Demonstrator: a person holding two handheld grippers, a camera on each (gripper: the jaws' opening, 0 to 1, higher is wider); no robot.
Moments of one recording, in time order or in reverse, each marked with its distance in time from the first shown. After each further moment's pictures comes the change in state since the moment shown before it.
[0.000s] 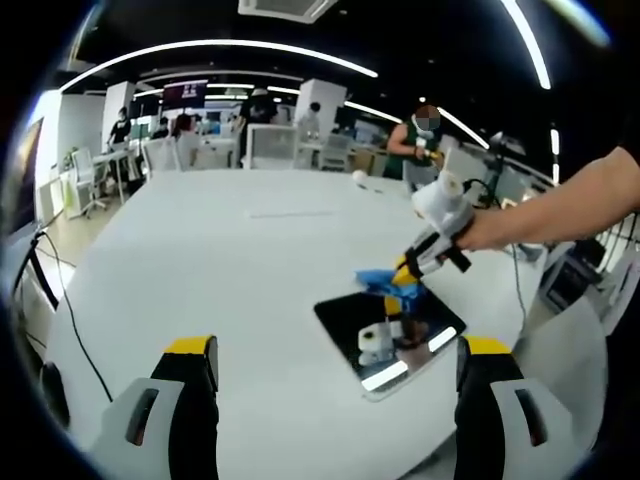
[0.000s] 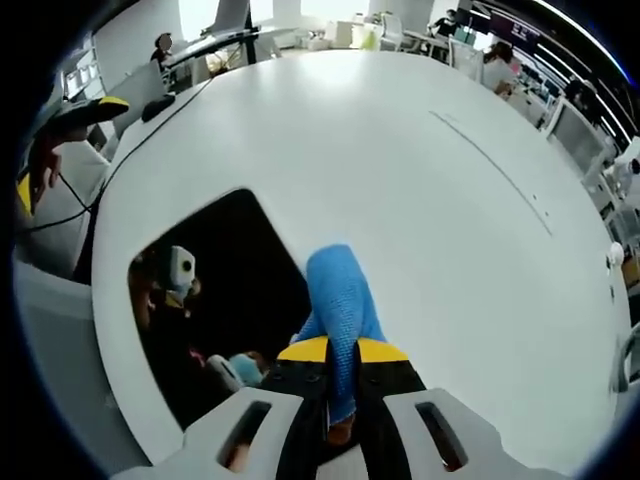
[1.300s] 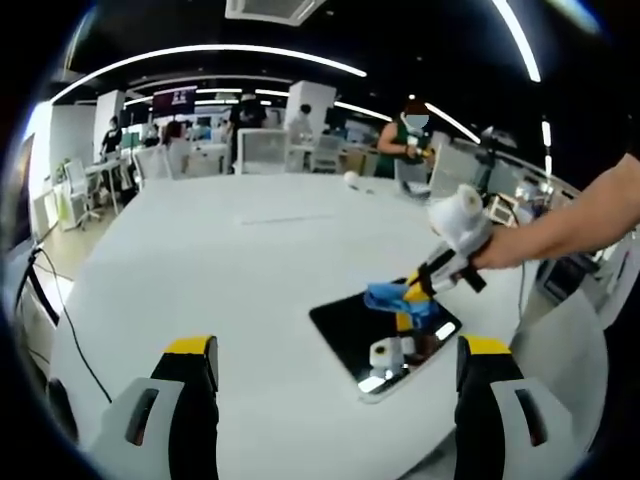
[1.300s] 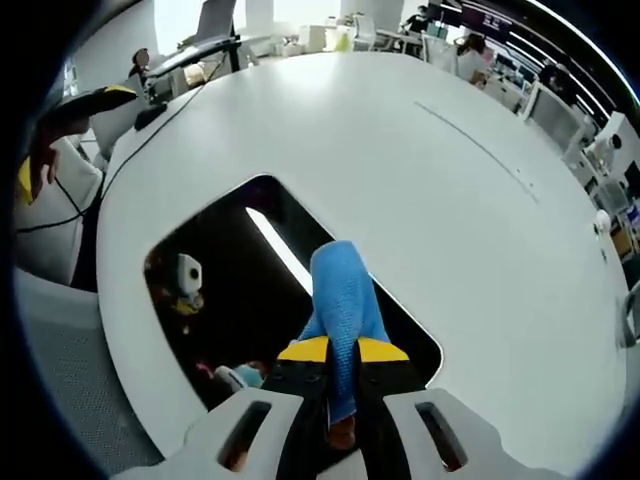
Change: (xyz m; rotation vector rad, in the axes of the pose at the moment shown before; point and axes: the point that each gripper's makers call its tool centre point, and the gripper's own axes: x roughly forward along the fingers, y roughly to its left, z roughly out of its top) left arm -0.004 -0.005 0.008 0.046 -0.001 -0.022; right arm -0.014 0.034 -0.025 0.096 -0.016 -0.056
